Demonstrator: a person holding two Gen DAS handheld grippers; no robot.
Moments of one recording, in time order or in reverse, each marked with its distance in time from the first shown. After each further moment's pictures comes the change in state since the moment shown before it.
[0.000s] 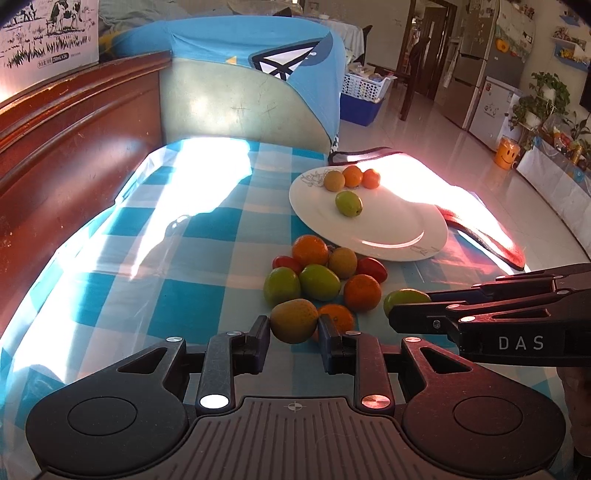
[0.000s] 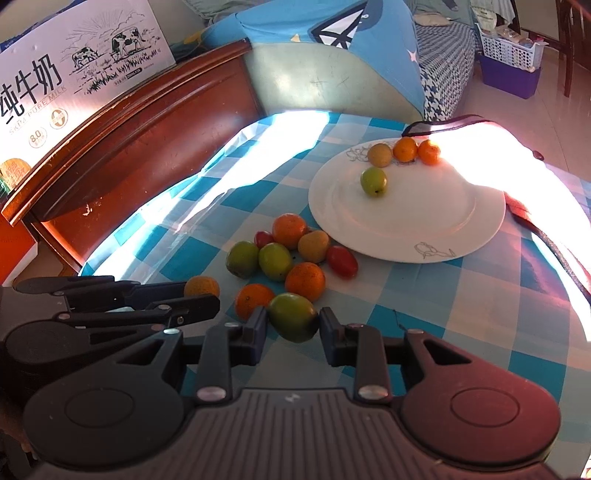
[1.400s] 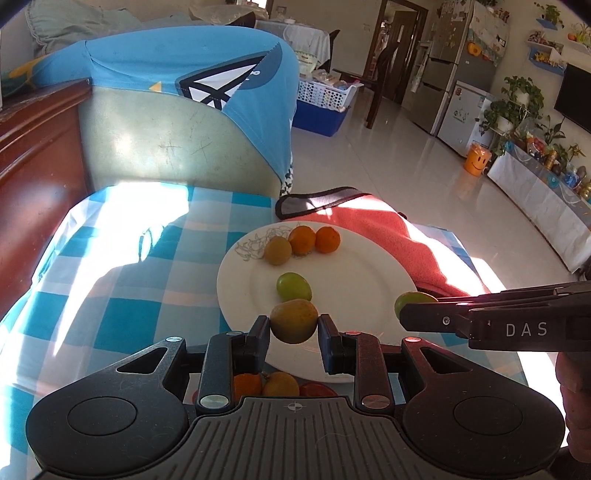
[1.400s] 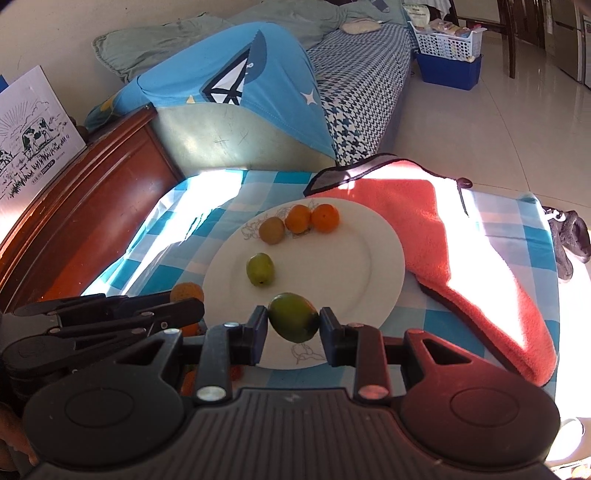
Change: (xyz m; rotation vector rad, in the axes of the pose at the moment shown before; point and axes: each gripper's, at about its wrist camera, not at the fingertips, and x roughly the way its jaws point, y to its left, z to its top) left arm 0.074 -0.035 0.084 0.033 -0.009 -0.114; right arm -0.004 -0.085 0.062 0.164 -0.056 -0.102
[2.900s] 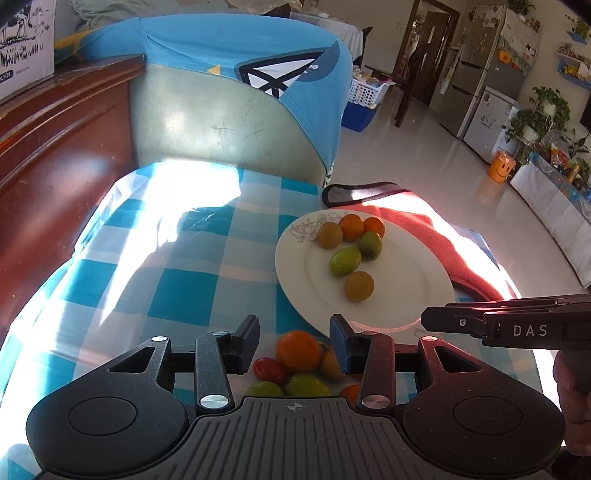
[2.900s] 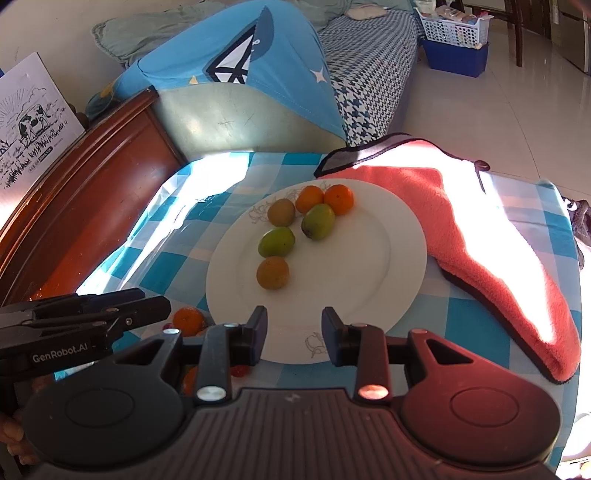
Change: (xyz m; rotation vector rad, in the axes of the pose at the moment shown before) left arm -0.024 0.038 -0.011 -0.079 0.028 0.063; right arm 0.019 0.008 -0.006 -0.002 0.045 0.020
